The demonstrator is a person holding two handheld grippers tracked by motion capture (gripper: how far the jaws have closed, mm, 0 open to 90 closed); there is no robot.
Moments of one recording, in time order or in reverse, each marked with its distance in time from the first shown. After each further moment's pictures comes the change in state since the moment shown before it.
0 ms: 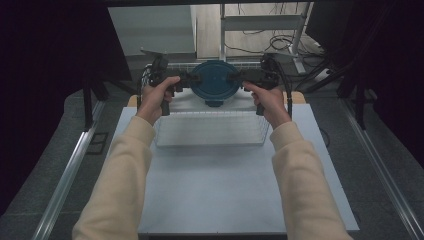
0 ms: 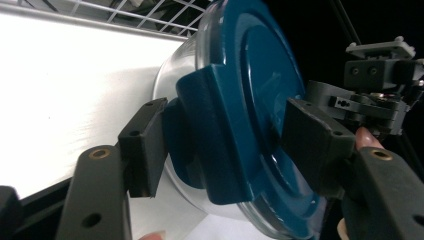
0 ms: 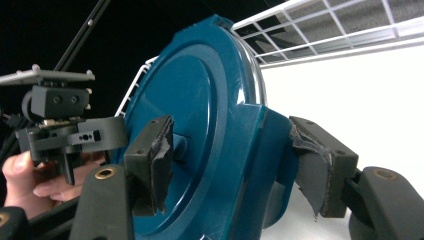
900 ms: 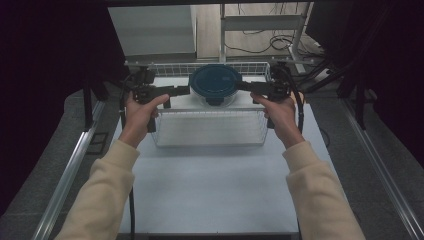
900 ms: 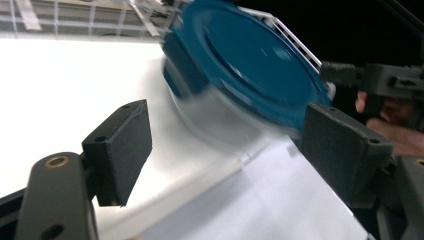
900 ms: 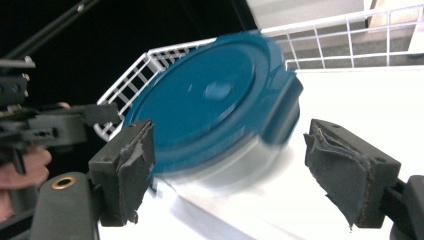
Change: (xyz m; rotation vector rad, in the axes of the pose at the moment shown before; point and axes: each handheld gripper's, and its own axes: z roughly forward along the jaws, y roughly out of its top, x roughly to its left) left arm -0.036 -0.063 -0.053 -0.115 0.178 0.294; right arm 0.028 -0.040 -0.050 -0.106 -0.104 -0.291
